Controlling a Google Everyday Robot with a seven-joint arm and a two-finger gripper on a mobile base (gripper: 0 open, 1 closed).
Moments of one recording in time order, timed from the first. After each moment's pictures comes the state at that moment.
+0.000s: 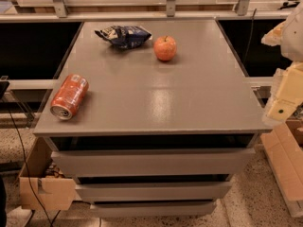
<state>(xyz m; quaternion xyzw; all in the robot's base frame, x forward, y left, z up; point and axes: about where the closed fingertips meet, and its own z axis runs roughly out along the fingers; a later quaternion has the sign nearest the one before) 0.438 -0.216 0.977 -0.60 0.78 -0.04 0.16</state>
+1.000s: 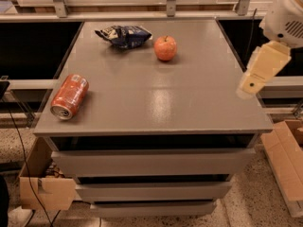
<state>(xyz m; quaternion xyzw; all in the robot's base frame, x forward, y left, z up) 0.488 -0.212 0.985 -0.52 0.83 -0.05 0.19</state>
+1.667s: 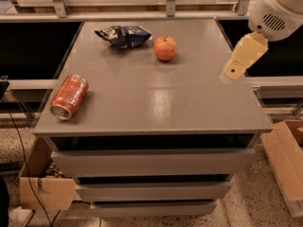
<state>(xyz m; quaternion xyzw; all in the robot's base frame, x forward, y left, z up) 0.535 -0.203 0.978 -0.47 0.86 -0.04 0.22</state>
